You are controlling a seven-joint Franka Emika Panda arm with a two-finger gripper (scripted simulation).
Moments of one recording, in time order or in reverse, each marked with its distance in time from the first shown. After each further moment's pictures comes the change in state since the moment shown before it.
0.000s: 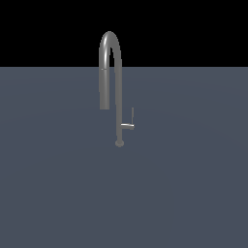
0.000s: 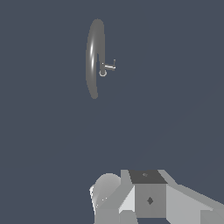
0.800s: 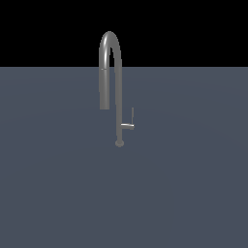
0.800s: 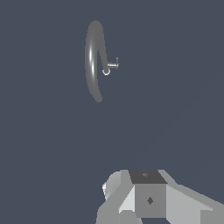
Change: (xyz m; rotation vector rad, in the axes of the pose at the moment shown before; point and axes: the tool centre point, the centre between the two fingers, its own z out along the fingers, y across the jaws) arm 0.025 -0.001 0.008 0.070 -0.064 0.072
